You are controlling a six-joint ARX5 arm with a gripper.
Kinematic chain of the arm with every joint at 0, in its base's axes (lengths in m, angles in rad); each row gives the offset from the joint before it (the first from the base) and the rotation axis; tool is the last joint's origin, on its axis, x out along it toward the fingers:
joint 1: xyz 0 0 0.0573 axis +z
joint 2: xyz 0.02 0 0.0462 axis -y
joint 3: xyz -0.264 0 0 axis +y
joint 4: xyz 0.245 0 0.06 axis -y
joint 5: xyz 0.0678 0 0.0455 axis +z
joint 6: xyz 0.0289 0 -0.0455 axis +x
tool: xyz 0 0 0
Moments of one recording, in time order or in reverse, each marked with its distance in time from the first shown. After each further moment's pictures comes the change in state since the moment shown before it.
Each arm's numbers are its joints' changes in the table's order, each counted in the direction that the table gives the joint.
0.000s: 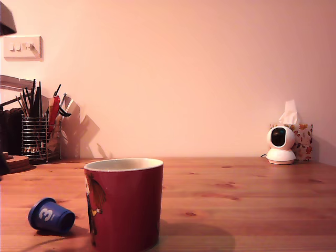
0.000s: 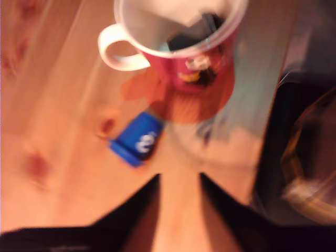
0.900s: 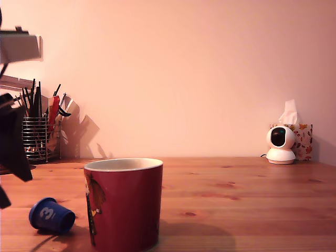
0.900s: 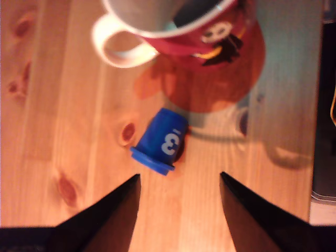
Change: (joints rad) arm 0.014 -0.177 0.000 0.146 0.041 0.175
